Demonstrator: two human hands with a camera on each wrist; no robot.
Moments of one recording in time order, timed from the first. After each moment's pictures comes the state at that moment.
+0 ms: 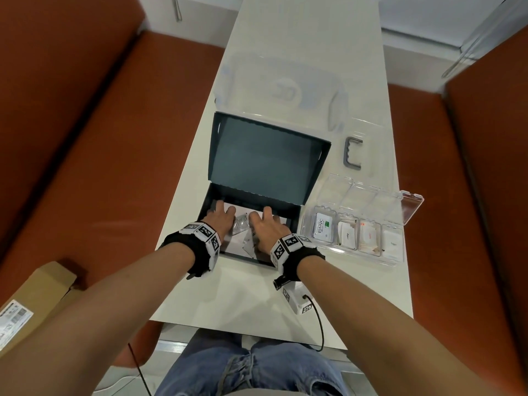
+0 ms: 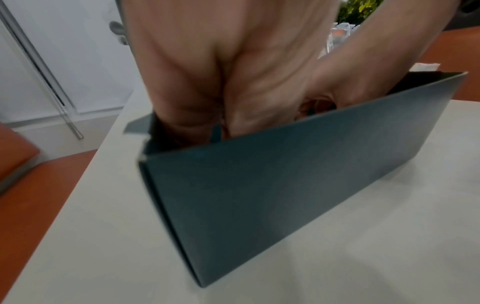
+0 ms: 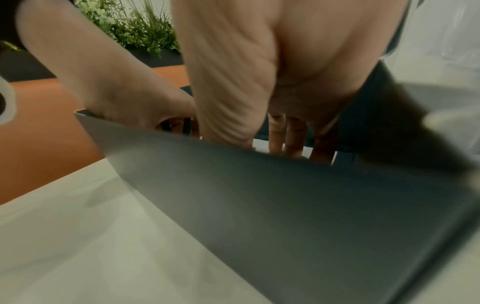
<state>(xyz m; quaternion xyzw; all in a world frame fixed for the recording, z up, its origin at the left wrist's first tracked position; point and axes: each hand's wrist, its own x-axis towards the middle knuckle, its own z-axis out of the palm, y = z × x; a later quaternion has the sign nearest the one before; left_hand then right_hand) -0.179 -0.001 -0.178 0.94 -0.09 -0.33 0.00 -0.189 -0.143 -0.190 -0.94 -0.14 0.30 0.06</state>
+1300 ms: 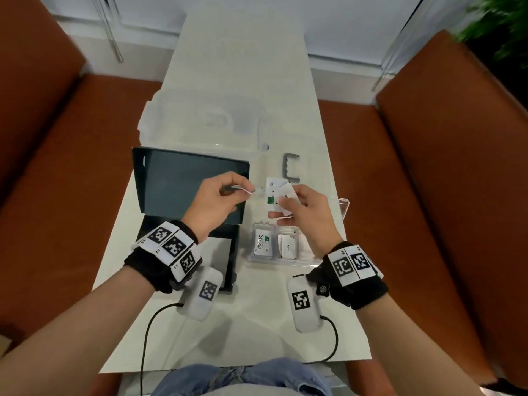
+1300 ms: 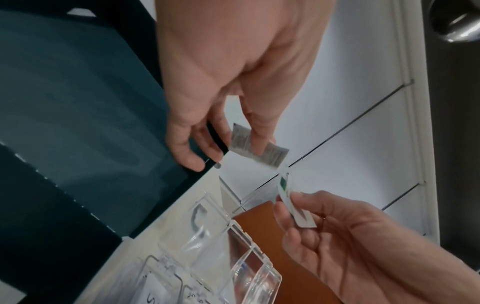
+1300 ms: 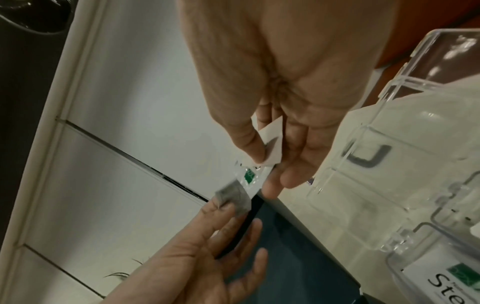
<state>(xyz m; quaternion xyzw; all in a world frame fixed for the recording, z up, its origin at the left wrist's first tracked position) -0.156 -0.118 -0.065 0.73 -0.02 -0.14 0.67 -0.199 -0.296 -0.048 -0.71 0.16 0.05 0.68</state>
